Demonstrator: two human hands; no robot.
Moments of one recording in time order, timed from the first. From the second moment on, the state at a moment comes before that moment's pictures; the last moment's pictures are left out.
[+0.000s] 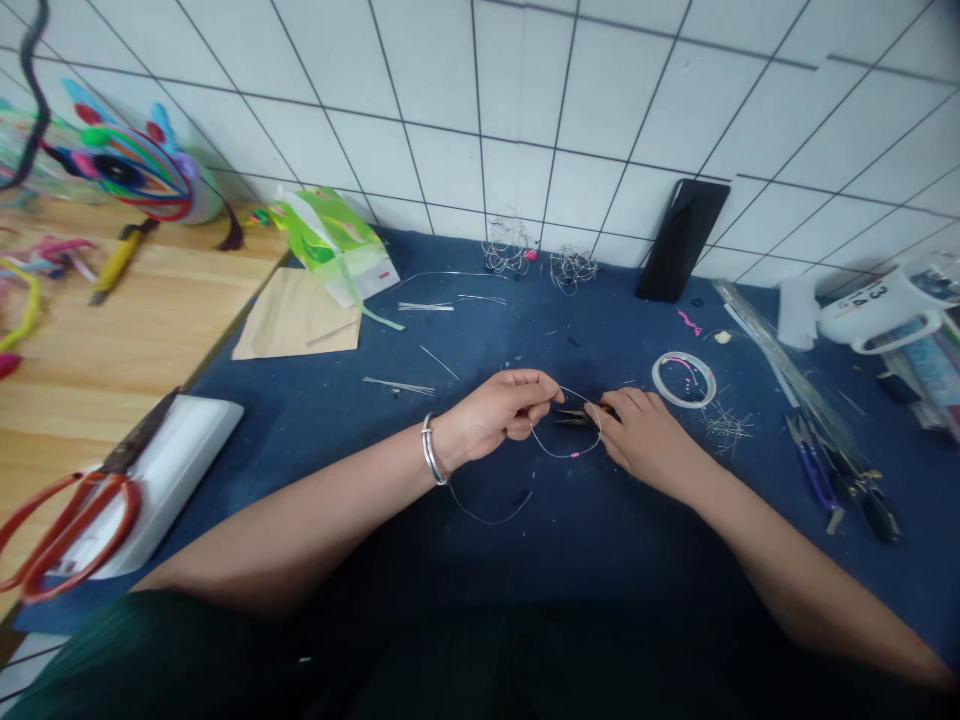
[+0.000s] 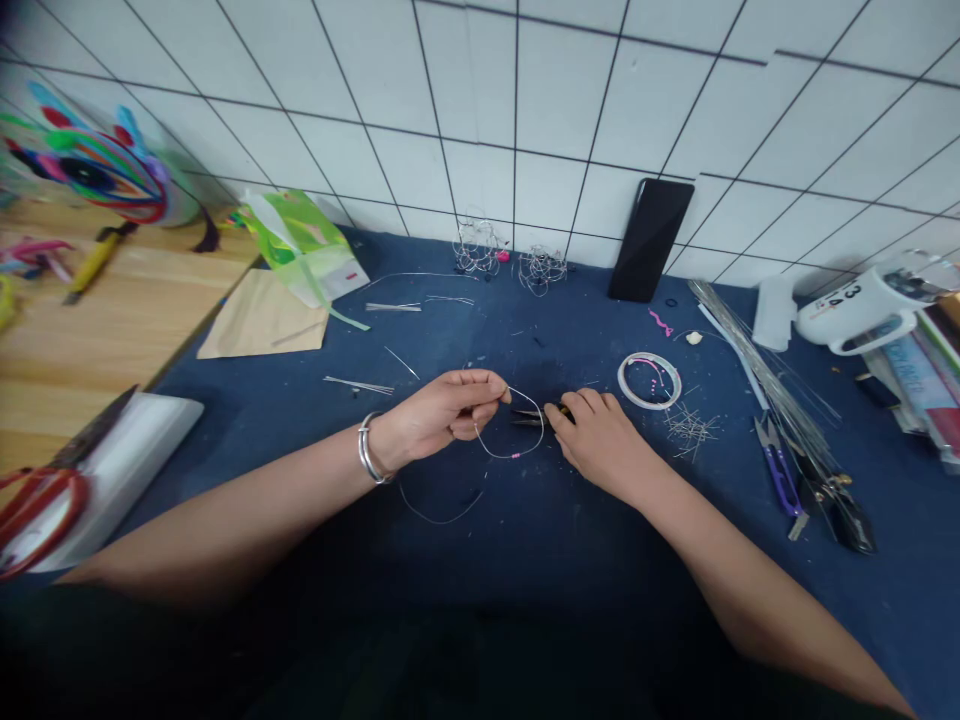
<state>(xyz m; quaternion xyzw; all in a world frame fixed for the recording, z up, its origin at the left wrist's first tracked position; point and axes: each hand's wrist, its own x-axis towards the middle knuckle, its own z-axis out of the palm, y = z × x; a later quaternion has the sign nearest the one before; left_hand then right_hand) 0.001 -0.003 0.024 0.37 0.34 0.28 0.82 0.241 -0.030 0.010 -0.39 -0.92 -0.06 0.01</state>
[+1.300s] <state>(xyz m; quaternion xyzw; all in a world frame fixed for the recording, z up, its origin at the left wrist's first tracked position) 0.009 -0.018 0.028 0.35 0.25 0.26 0.86 0.241 -0.028 0.000 -0.39 -0.89 -0.13 0.20</state>
